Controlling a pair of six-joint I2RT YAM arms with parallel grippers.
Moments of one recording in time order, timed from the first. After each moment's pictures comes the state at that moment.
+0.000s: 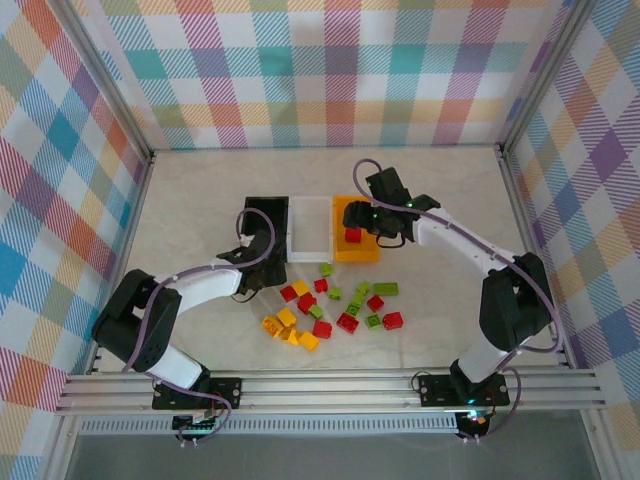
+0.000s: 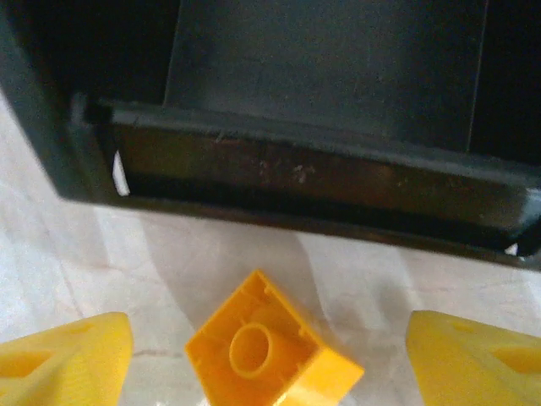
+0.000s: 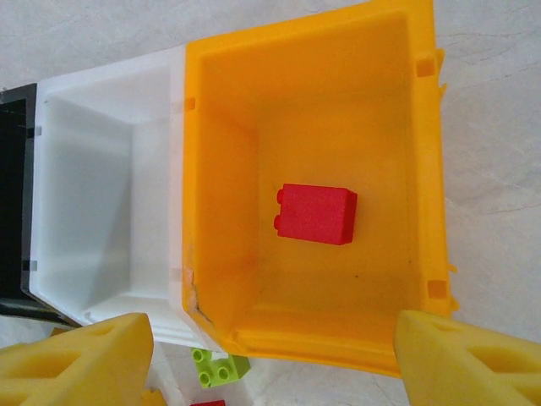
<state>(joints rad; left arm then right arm) -0.53 1.54 0.74 -0.33 -0.28 -0.65 0.54 1.63 1.28 -0.57 -0.02 0.62</state>
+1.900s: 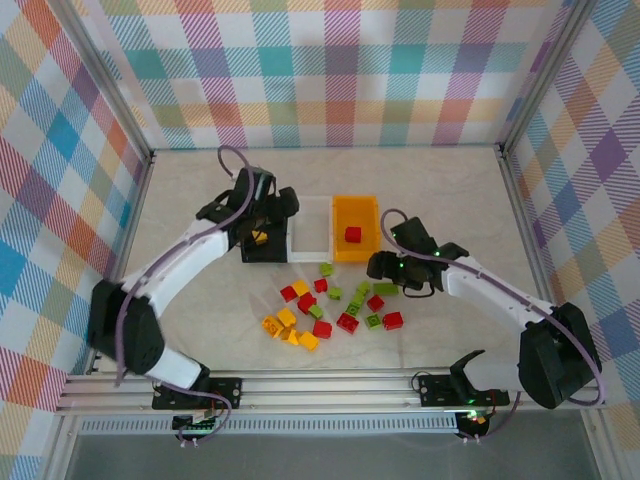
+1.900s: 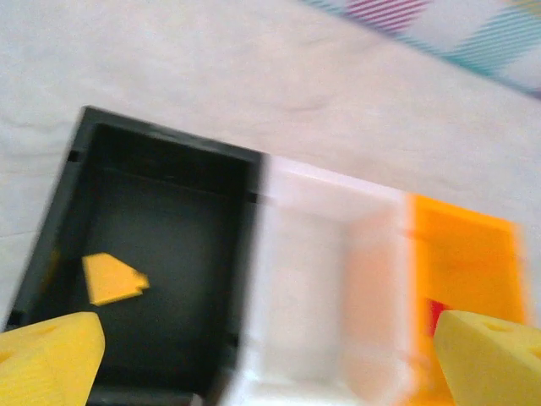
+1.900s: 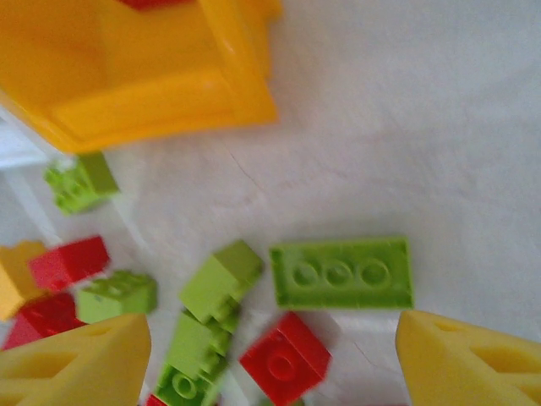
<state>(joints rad) -0.50 1.44 1.22 -0.50 -0.19 -0.66 0.54 1.28 0.81 -0.62 -0.08 0.70</state>
